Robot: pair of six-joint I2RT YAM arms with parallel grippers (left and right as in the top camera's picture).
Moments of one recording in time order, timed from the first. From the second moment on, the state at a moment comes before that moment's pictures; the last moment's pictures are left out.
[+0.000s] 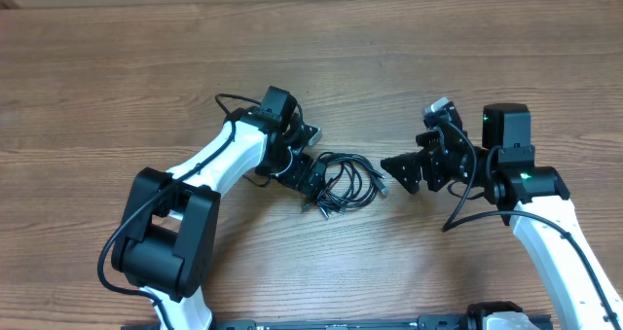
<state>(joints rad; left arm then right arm) -0.39 1.90 1.20 -0.75 0.36 0.07 0.06 1.25 0.83 -0.49 -0.69 -0.24</state>
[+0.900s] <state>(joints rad) -0.36 1.90 1.20 -0.72 0.22 -0.20 0.16 1.51 0.84 -0.45 -0.81 -1.04</state>
